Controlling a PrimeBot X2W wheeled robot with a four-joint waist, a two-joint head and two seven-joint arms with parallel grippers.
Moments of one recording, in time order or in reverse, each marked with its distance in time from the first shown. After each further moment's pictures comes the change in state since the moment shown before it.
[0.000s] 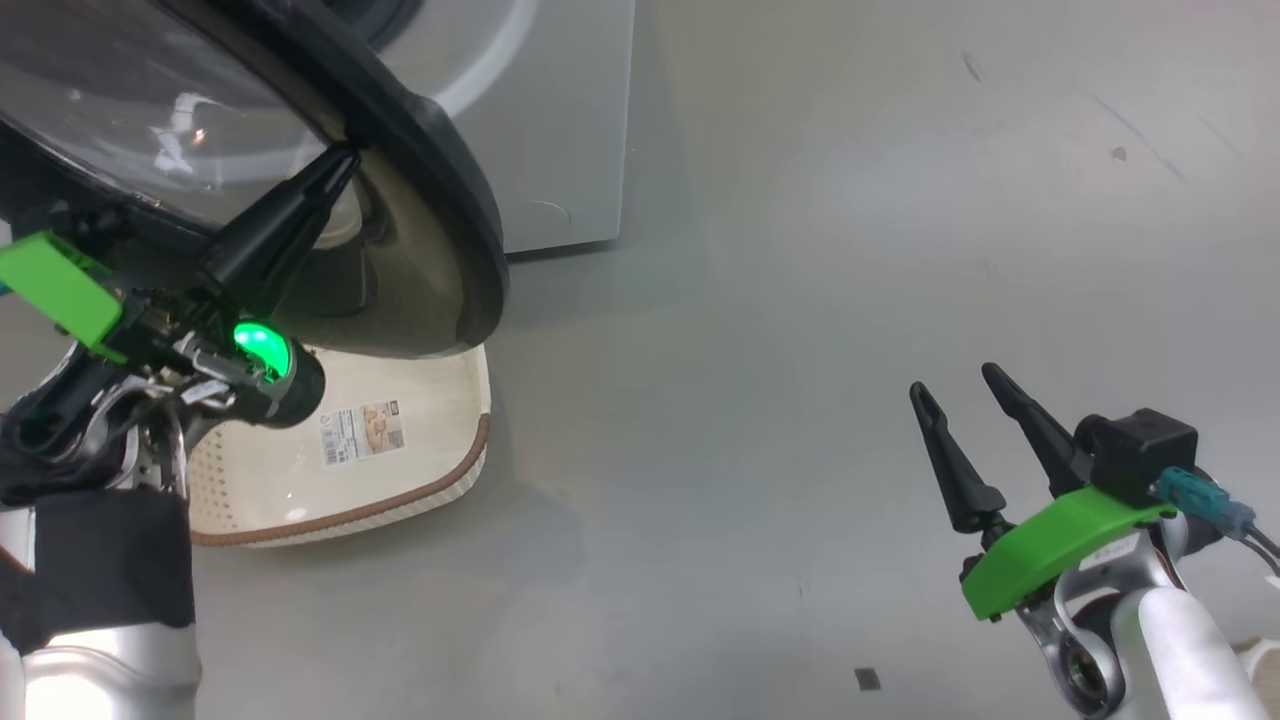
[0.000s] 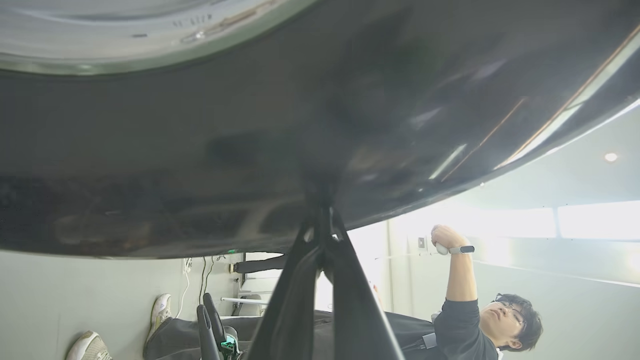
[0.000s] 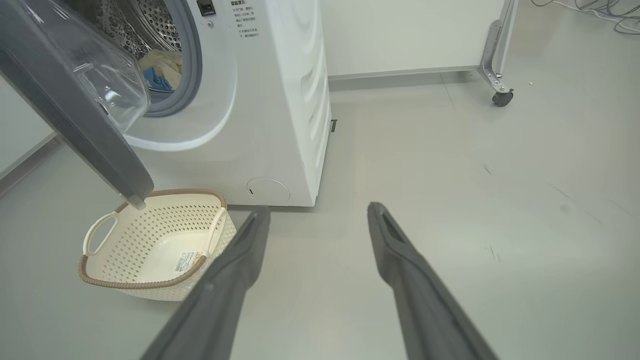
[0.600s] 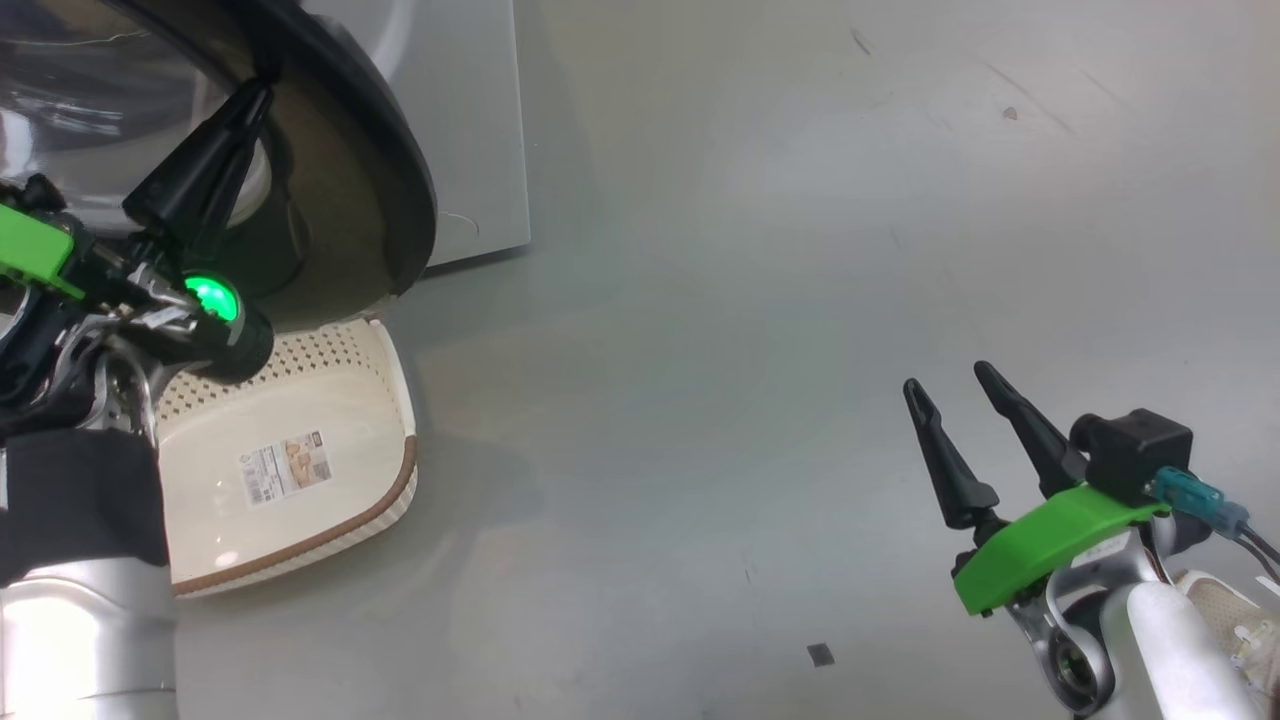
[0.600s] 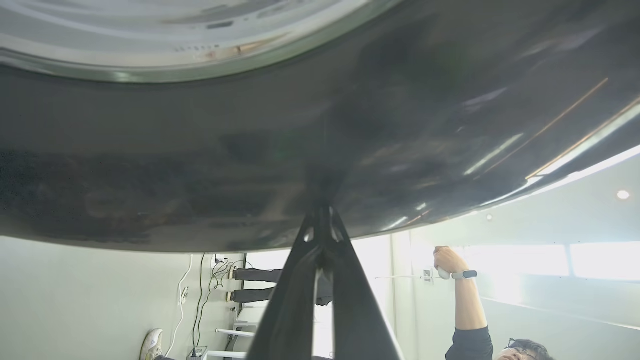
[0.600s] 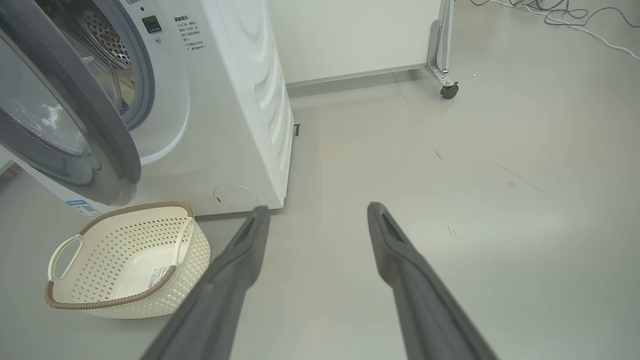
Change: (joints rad) left arm -0.142 0.005 0.065 0.203 0.081 -0.036 -0.137; right arm -0.021 0.001 0.021 0.053 0.034 0.000 -0.048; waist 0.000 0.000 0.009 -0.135
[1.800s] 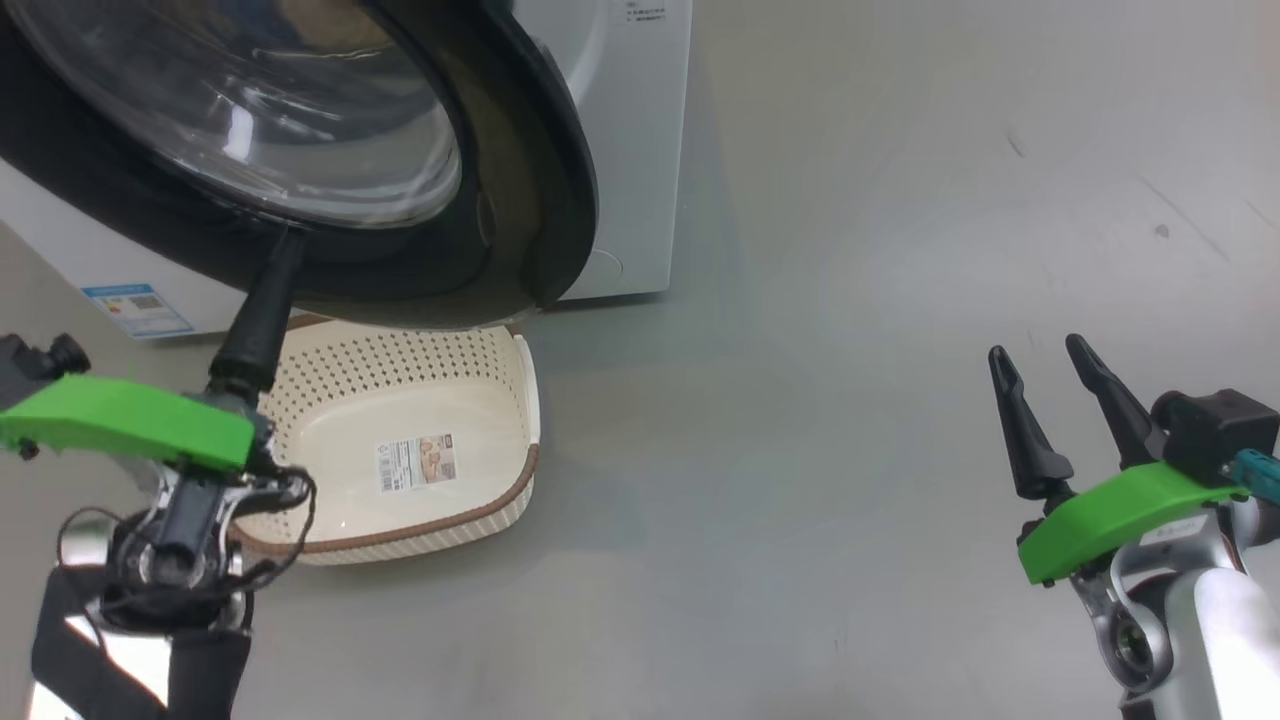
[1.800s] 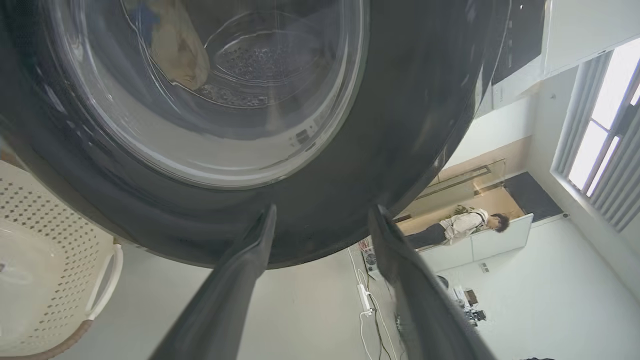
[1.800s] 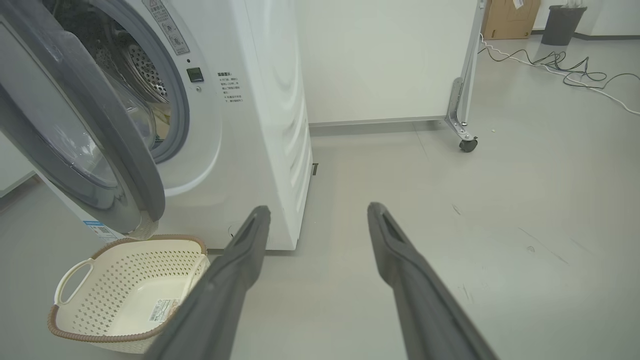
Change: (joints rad) left arm 0.351 -0.023 -0.124 -0.366 0.521 -0.008 -0.401; right arm -0.013 0.002 -0.135 -0.021 -0.063 0.000 0.021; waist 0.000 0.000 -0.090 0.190
